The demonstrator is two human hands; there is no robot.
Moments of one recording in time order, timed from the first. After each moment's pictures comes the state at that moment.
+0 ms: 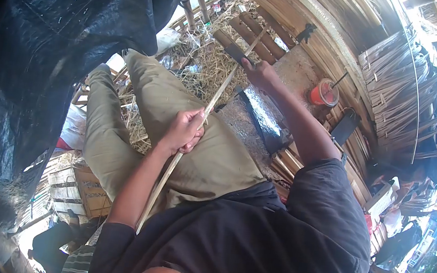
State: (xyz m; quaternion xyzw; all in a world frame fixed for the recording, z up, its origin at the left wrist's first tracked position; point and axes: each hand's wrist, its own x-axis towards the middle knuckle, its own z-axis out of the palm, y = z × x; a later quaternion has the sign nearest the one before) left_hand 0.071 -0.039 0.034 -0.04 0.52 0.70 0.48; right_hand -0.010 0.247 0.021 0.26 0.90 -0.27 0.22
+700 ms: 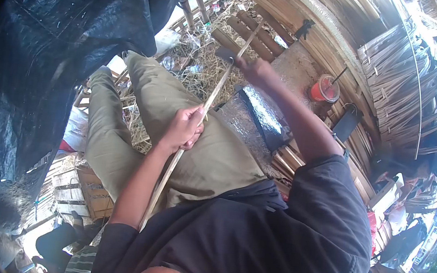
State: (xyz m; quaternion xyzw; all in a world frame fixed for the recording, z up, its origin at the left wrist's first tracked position) left_hand 0.070 -0.033 0.038 -0.05 0.55 0.70 0.46; right_hand -0.007 0.243 0.027 0.22 0.90 -0.27 0.25
